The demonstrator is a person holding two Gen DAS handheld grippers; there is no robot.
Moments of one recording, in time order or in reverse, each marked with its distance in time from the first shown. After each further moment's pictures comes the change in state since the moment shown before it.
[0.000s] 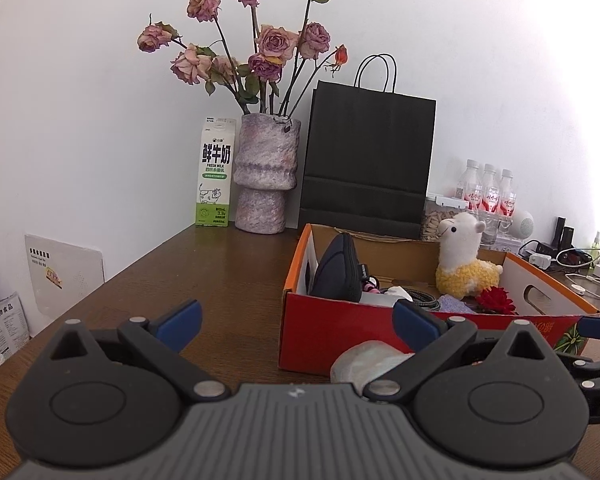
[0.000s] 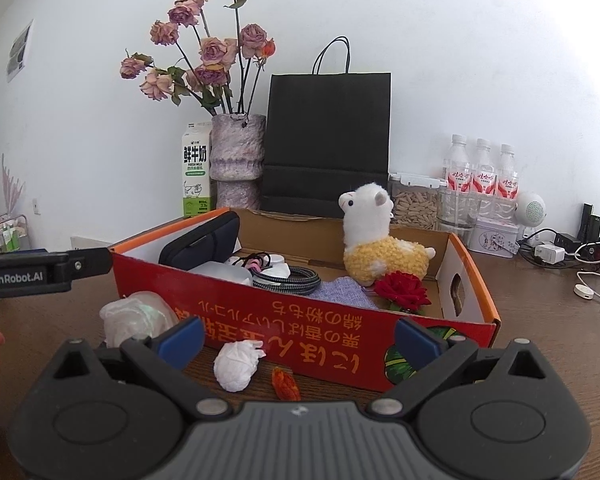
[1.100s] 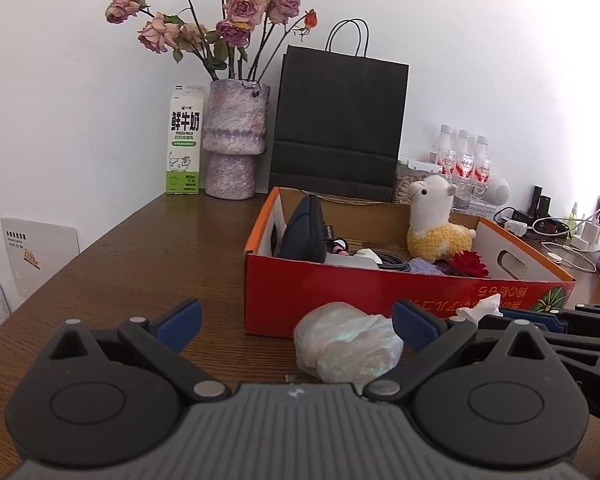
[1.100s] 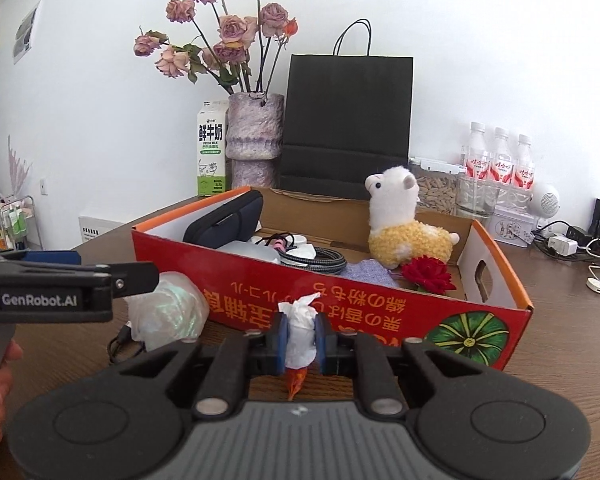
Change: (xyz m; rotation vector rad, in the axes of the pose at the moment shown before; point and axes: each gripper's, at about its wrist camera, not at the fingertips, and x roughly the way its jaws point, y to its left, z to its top) left arm 0.005 -0.016 -0.007 0.036 0.109 -0.082; right arm 0.003 0.018 -0.001 -0.017 0.058 0.012
